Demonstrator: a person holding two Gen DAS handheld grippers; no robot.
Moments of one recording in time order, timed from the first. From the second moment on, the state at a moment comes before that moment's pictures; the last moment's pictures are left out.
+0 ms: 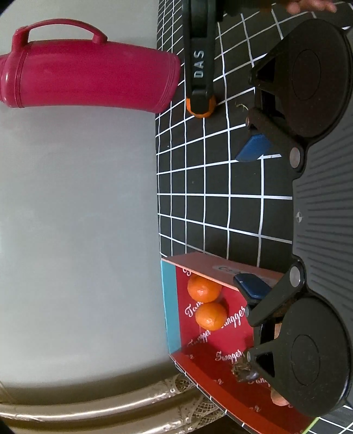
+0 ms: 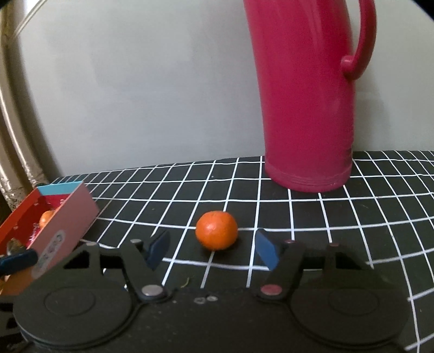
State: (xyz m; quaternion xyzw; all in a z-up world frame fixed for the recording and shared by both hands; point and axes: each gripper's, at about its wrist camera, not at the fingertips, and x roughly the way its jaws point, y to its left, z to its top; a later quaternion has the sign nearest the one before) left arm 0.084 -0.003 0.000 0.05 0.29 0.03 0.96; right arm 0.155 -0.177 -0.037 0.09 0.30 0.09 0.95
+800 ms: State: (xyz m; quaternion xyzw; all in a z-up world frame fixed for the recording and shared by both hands) left arm 0.046 0.030 0.030 0.08 0.21 0.15 0.96; right arm 0.163 -0.151 -0.036 0.05 0.31 0.10 0.94
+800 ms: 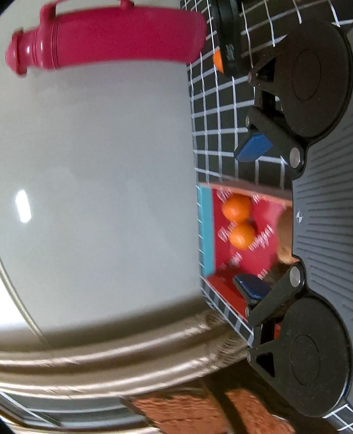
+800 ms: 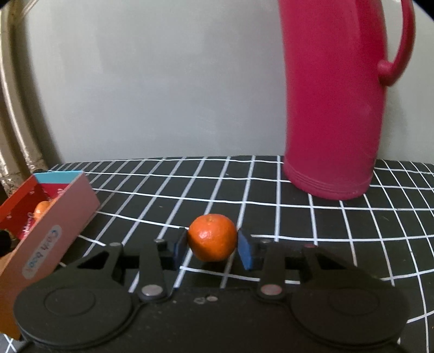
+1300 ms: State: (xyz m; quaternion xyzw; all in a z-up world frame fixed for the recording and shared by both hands) left arm 0.013 0.123 0.033 0.04 0.21 0.22 0.95; right arm 0.128 -0.050 0.009 0.04 0.26 0.26 0.93
